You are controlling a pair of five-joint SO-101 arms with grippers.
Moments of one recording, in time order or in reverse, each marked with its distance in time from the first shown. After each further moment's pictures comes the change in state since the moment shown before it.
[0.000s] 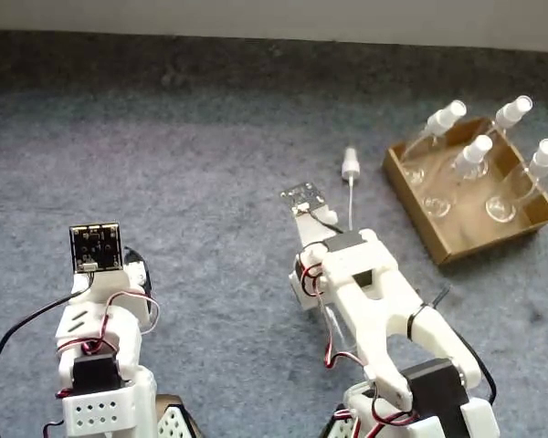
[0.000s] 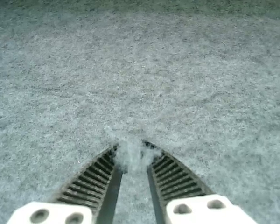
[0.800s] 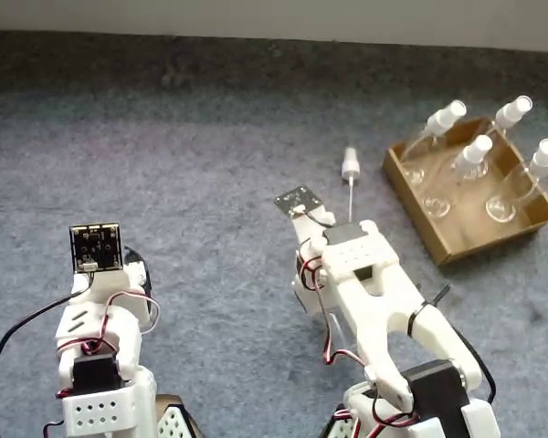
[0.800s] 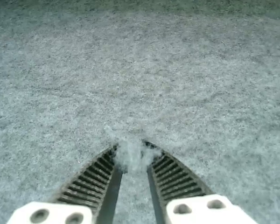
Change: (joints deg) left arm 0.0 0.0 0.0 0.0 0.0; right arm 0.0 -0.4 -3.0 9.1 4.4
